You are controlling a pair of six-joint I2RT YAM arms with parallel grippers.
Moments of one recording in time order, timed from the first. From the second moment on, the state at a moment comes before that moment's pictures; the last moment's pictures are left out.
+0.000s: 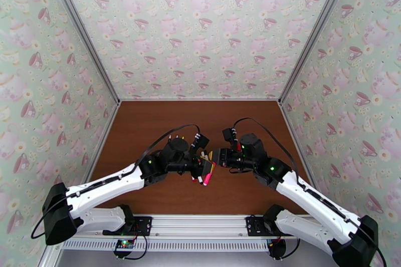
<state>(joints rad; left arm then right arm) -0.97 1.21 0.89 -0.17 0.34 -0.53 0.69 0.97 0.81 -0.34 -0.40 0.80</state>
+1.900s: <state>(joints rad) -1.04 1.22 0.91 -0.20 0.31 -0.47 0.62 0.93 0.88 -0.42 -0.47 0.87</state>
